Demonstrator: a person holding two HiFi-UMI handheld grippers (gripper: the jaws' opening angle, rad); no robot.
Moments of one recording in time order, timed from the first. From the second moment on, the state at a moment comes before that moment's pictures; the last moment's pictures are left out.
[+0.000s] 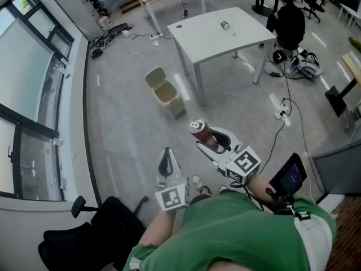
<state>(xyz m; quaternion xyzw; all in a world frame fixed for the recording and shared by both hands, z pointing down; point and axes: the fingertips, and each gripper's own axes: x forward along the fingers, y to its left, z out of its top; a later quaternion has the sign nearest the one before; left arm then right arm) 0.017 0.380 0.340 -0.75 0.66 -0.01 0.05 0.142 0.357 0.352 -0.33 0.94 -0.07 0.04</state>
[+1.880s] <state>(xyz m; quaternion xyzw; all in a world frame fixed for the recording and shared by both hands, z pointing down) 0.002 0.118 0.350 -0.76 0.64 0.01 0.04 0.120 0.088 0.354 -0.33 0.94 -0.08 0.05</state>
